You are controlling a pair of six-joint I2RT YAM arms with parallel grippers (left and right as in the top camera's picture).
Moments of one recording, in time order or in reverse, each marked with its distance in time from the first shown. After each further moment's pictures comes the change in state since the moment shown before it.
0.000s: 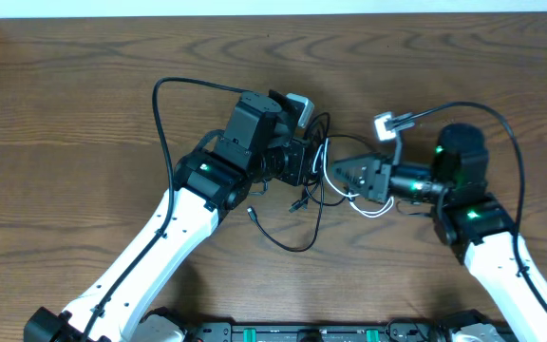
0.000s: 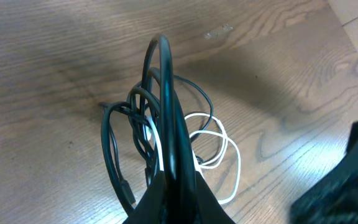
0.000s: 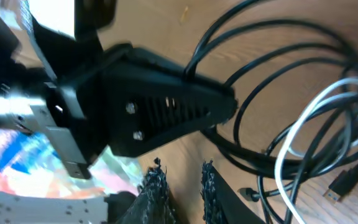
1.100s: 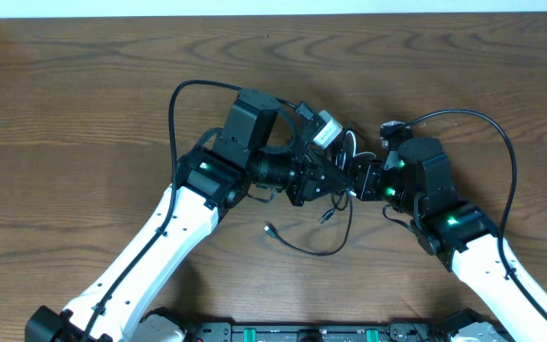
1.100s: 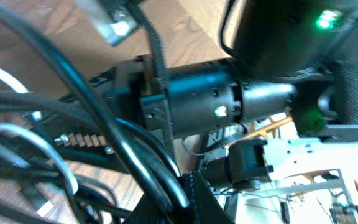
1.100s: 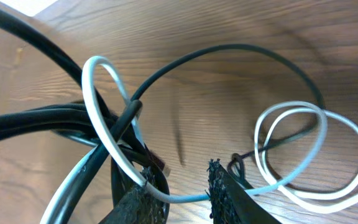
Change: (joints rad) left arm 0.005 0.004 -0.001 0.055 0.631 0.121; right arm 0.147 0.008 0.000 -0.210 0.742 -0.037
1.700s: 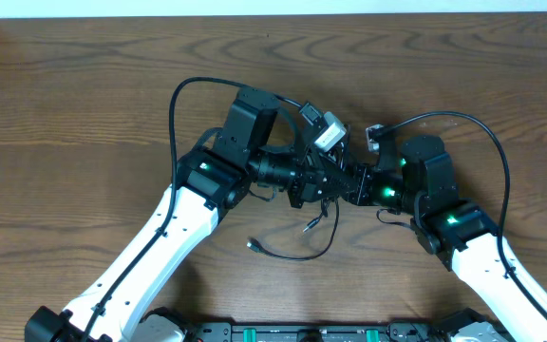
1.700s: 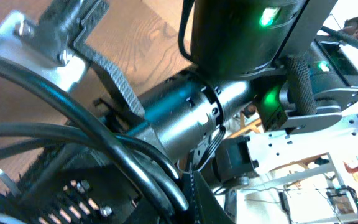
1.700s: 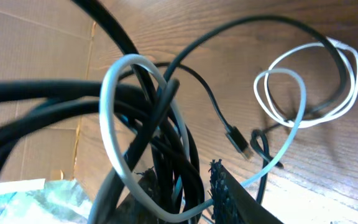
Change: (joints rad) left arm -0.001 0.000 0.000 0.055 0.079 0.037; right arm -0.001 0.005 0.000 0.046 -0.312 0.138
